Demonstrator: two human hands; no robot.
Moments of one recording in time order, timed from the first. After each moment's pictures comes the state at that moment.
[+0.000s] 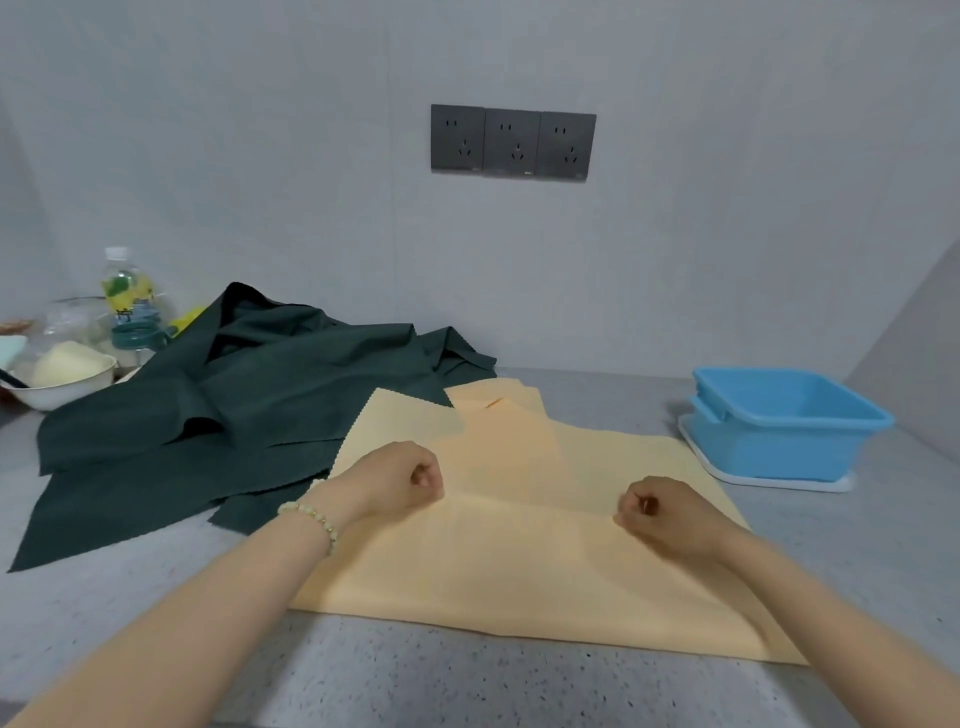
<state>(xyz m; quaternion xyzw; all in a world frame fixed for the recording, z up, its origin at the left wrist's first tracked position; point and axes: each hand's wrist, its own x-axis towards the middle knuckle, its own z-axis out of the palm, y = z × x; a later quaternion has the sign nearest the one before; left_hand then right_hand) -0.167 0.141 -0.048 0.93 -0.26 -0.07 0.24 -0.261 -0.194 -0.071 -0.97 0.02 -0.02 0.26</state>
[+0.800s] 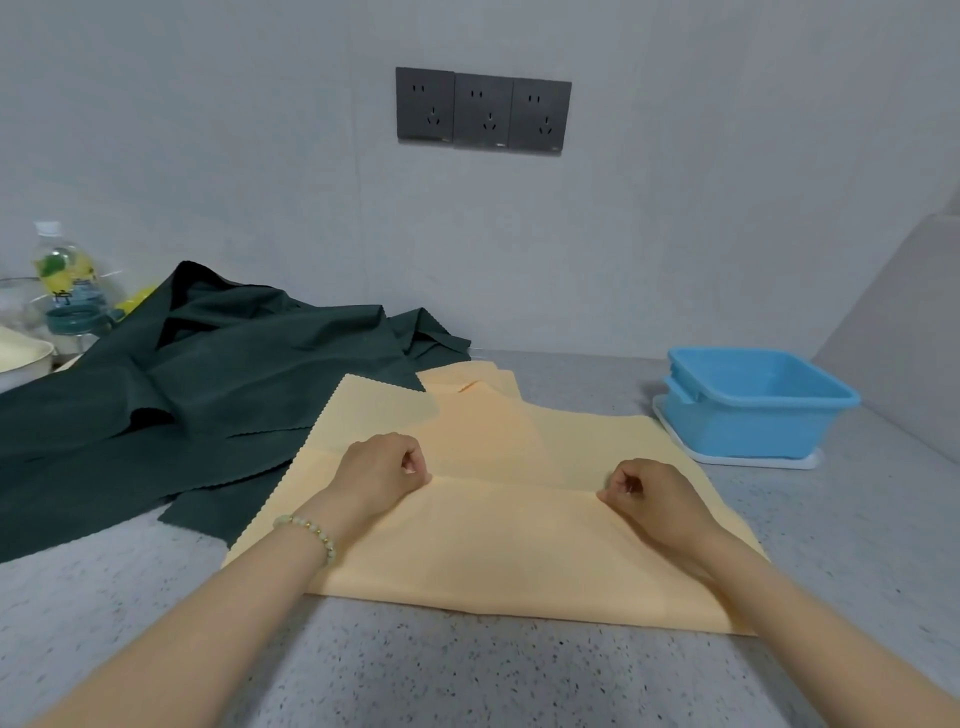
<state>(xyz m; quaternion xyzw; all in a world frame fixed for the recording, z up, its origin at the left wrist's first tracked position) -0.155 0.112 -0.077 0.95 -0.20 0.03 0.23 -0.265 -0.198 -0.082 -0.96 0.08 -0.11 0.25</state>
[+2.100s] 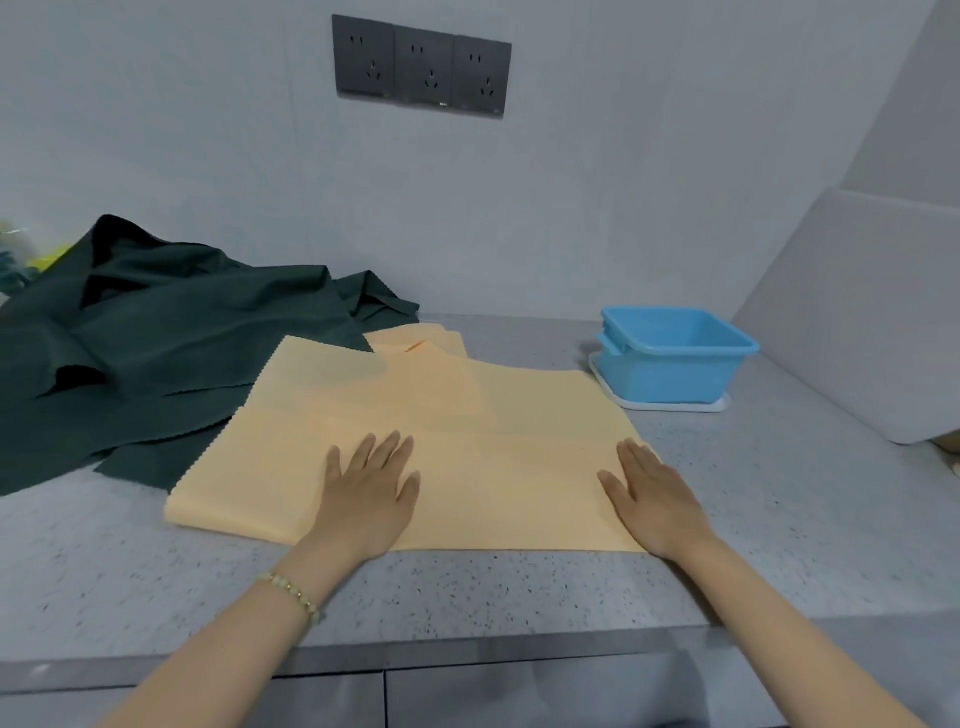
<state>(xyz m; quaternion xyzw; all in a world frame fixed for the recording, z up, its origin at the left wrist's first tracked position) -0.244 0.082 -0.115 0.97 -0.21 -0.01 0.11 -0.347 -0.224 -0.109 -0.98 0.19 -0.02 0.08</state>
